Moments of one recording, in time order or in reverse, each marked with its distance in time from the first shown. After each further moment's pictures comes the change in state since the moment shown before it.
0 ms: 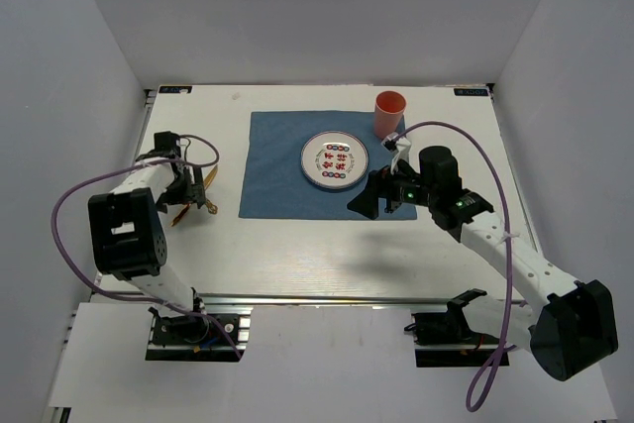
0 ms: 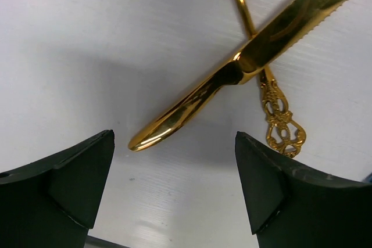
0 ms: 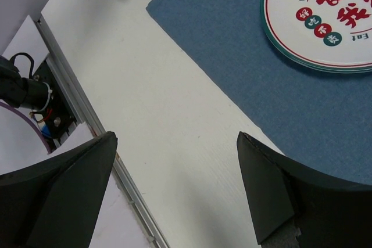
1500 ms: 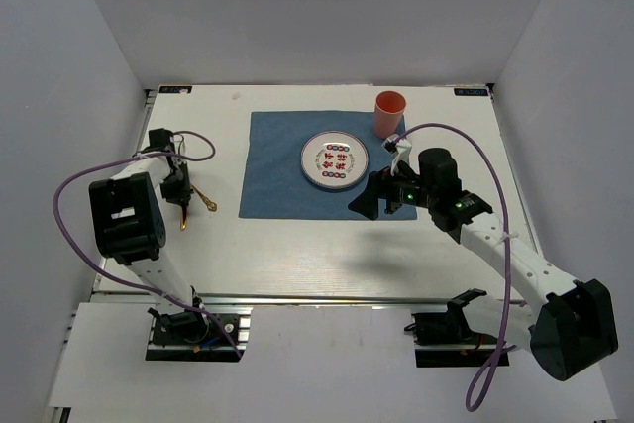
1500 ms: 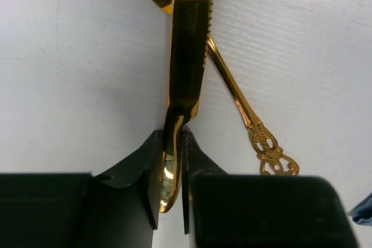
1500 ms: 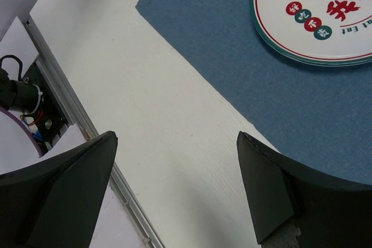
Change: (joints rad) left arm 0.060 0.115 0.062 0.072 0.101 0.034; right arm 0.000 0.000 -0.023 0.013 0.030 -0.004
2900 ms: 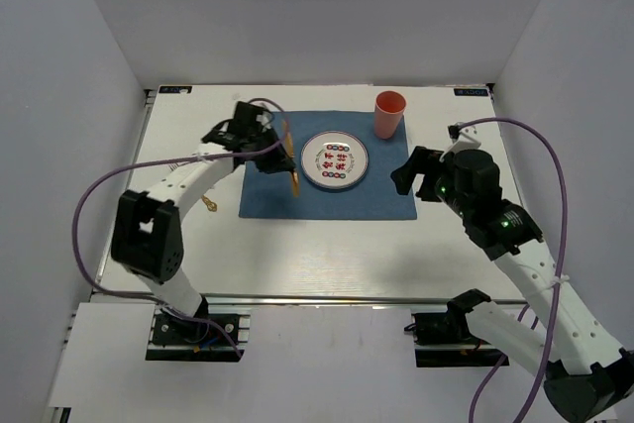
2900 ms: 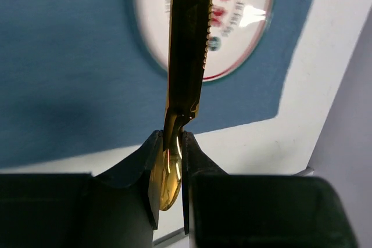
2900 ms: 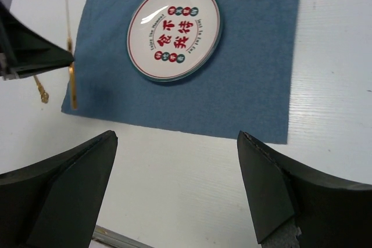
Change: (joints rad) left arm -0.534 -0.185 0.133 0.051 0.320 -0.740; right arm -0.002 -0.262 0.171 -0.362 0.613 0.232
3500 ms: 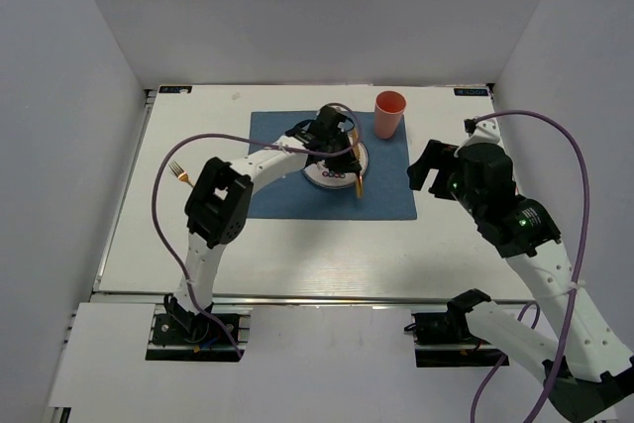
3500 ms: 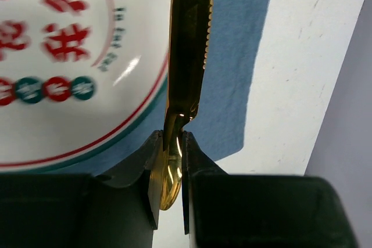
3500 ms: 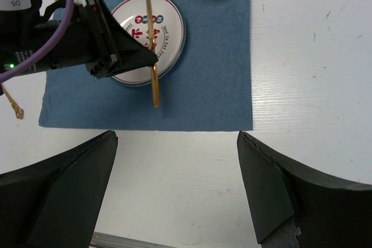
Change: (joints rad) left arm -0.348 0.513 0.435 0.109 -0.096 -0.155; right arm 0.000 0.005 0.176 -0.232 0.154 0.007
